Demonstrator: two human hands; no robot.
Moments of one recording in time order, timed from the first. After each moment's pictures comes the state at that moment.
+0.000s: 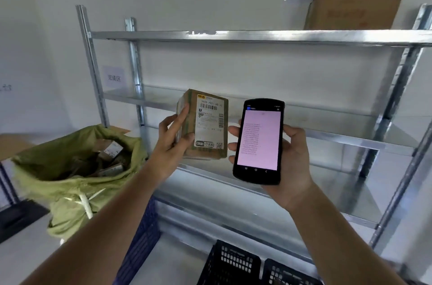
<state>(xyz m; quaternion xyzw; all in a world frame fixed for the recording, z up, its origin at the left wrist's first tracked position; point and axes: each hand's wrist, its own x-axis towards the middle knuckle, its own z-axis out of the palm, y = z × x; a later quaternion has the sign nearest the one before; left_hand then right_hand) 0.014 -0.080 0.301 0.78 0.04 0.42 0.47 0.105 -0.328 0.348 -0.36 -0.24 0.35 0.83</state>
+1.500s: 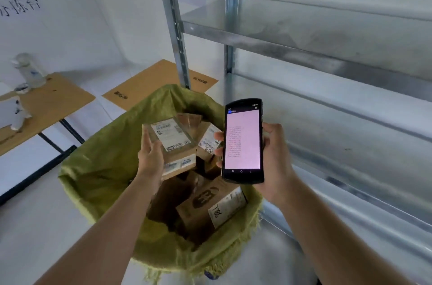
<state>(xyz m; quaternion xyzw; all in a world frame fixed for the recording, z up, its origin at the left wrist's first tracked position) 0.008 0.709 0.070 0.53 0.53 0.34 0.57 0.173 0.512 0.155 -0.43 -0.14 0.53 0.72</state>
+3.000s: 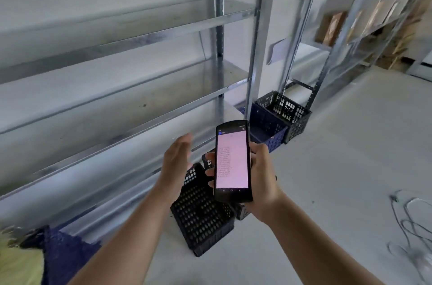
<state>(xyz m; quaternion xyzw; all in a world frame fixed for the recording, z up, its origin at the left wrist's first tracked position) 0.060 -0.010 0.116 0.72 0.01 -0.12 0.68 -0.047 -0.165 0.154 -0.47 0.19 0.03 0.86</state>
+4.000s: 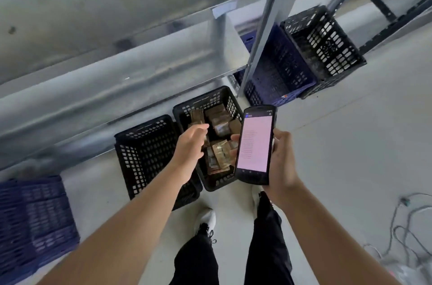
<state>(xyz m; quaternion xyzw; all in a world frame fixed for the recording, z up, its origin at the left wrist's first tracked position) 0.345 -0.309 -0.162 0.69 0.24 -0.30 0.61 0.286 -0.487 -0.096 -0.47 0.34 0.17 0.80</state>
